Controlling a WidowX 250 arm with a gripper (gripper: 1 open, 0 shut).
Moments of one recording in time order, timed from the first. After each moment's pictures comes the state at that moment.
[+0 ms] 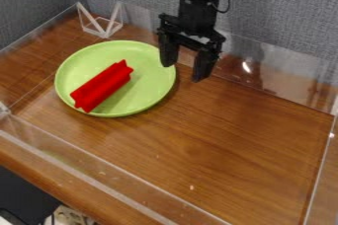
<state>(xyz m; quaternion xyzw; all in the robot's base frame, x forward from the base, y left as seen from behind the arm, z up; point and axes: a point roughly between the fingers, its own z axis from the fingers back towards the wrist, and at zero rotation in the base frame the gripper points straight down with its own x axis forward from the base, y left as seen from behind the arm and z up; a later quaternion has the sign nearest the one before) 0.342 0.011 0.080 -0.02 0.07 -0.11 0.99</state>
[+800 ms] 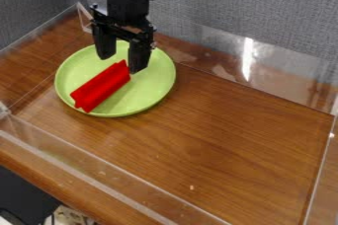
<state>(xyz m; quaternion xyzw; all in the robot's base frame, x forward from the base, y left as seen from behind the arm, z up) 0.301 0.083 0.093 0.00 0.04 -0.07 1.00</state>
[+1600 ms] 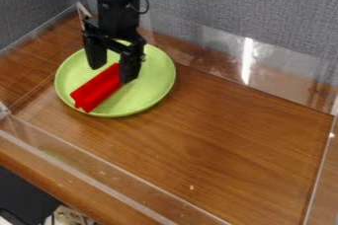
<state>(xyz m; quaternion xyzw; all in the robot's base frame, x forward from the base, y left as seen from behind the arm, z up) 0.292 0.097 0.079 0.01 0.03 -0.05 1.00</state>
